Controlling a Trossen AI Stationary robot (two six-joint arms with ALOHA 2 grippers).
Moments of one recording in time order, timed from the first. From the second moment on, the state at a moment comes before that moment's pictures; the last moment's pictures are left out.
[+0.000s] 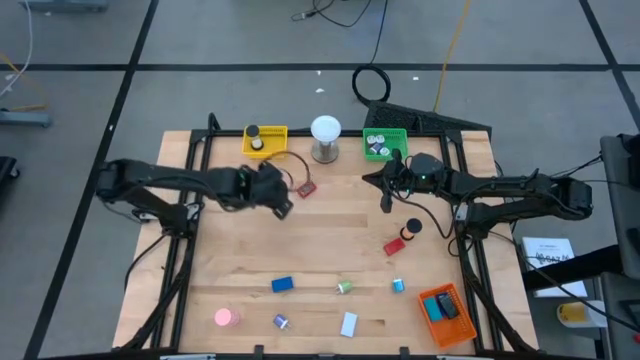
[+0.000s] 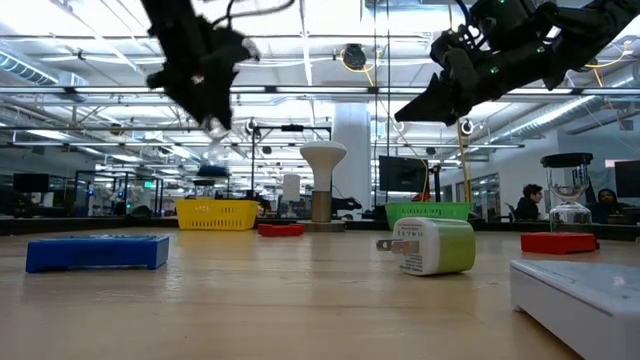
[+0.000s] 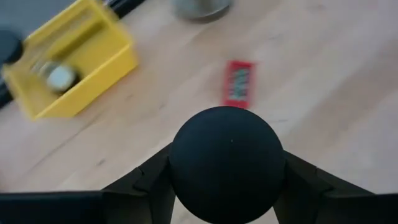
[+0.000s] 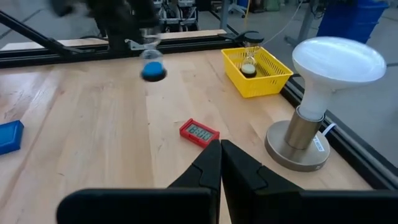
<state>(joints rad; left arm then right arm) 0.02 1.42 1.12 -0.89 -0.48 -0.75 -0.32 1.09 0.49 0.32 -0.08 -0.03</state>
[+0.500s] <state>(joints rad) 0.44 1.33 0.83 -0.65 -0.29 -0.65 -0.32 1.09 0.49 0.36 -0.08 -0.08</state>
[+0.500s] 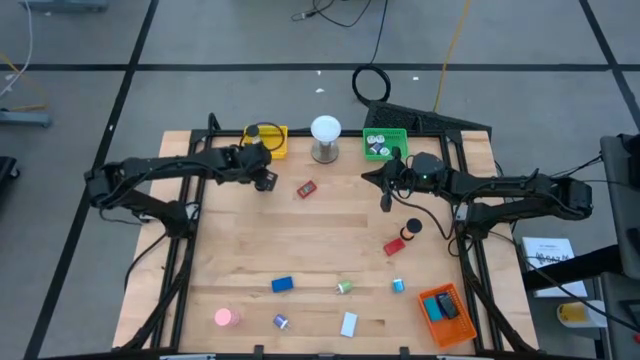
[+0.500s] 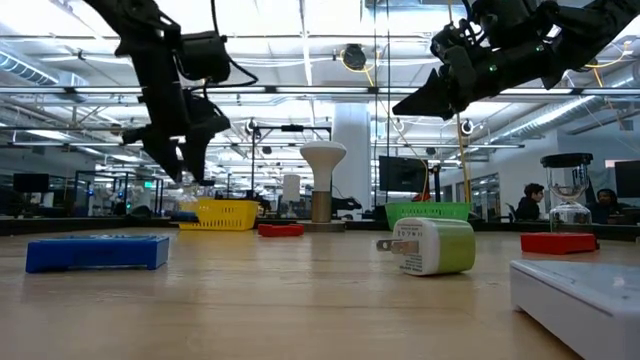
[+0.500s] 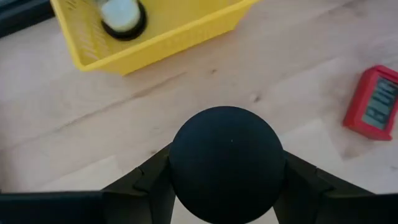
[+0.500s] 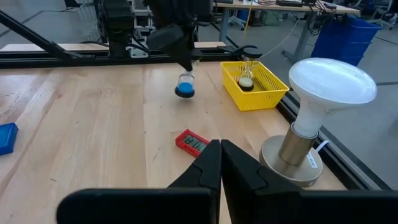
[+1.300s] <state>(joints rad) 0.46 1.37 0.83 -0.58 -0.27 -0.68 -0.32 1.09 0.49 0.31 -0.08 -0.05</state>
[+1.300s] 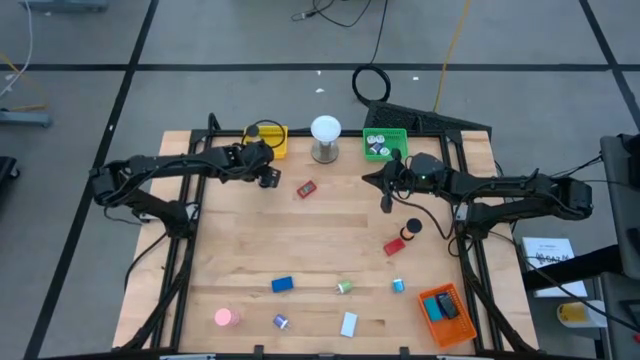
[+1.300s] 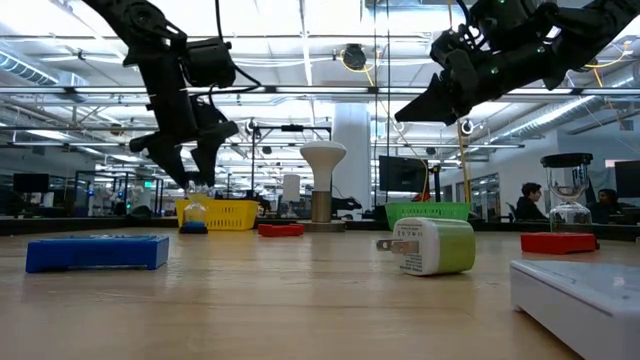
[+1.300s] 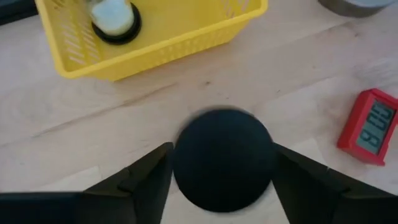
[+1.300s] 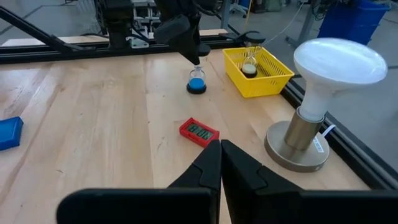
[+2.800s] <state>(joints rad) 0.49 1.51 1.01 -0.74 -0.23 -0.68 -0.32 1.09 0.49 0.28 -0.08 0.01</state>
